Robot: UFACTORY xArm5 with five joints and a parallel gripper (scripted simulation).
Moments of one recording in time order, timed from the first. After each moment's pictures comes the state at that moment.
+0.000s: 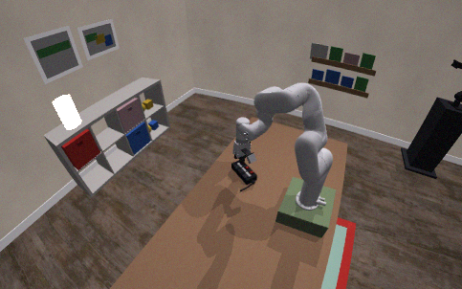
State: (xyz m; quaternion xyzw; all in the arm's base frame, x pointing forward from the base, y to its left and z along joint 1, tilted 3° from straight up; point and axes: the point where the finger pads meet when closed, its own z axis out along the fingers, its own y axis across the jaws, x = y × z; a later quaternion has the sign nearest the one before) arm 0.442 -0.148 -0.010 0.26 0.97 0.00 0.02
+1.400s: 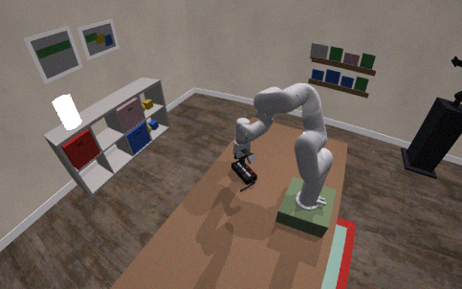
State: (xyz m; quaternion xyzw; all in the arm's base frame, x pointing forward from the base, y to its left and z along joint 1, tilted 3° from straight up) arm 0.442 -0.148 -0.014 0.26 0.97 0.00 0.02
